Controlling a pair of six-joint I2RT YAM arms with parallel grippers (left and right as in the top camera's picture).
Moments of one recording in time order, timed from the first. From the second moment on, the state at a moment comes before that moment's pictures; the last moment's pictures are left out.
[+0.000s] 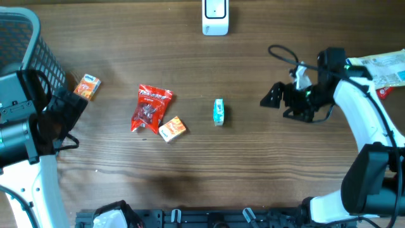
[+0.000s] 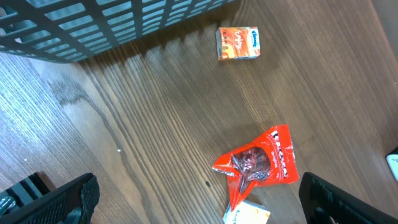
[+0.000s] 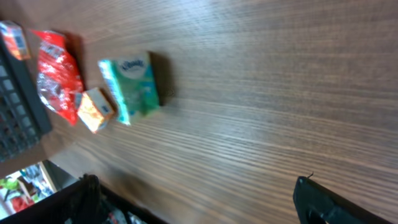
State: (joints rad) left arm 0.31 1.15 1.39 -1.33 -0.12 -0.73; right arm -0.07 1.67 1.14 -1.02 -0.61 0.10
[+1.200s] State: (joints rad) left arm 0.31 1.15 1.39 -1.33 -0.12 -0.73; right arm 0.22 1.68 0.90 -0.40 -0.63 0.53
